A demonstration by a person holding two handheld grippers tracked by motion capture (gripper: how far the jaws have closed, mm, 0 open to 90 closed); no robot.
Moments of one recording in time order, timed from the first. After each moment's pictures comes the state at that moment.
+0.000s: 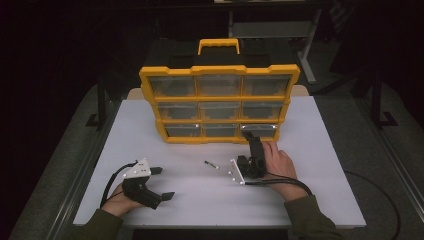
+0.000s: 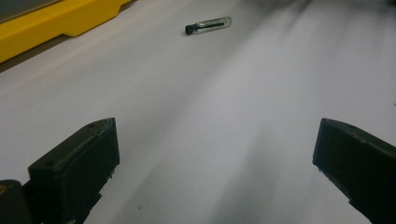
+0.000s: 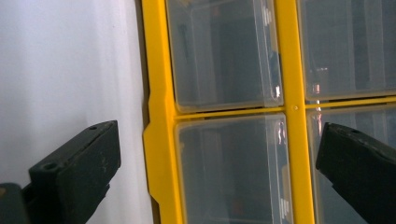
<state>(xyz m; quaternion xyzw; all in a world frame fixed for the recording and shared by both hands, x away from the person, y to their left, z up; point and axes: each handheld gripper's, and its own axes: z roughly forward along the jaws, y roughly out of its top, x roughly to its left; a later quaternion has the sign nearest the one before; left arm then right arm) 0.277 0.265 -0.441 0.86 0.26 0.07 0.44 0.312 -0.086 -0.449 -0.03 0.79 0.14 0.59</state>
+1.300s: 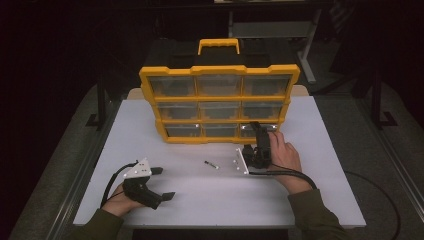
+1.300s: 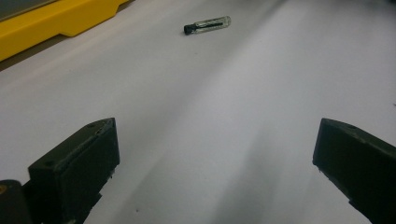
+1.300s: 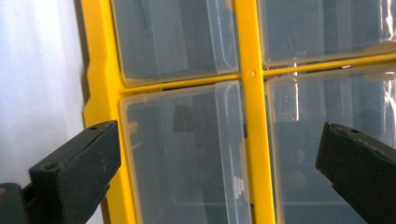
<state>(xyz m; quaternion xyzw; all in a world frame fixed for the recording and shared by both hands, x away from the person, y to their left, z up) 0.277 0.264 -0.442 0.86 0.26 0.07 0.44 0.331 -0.100 -0.435 -0.01 0.77 0.12 0.62</state>
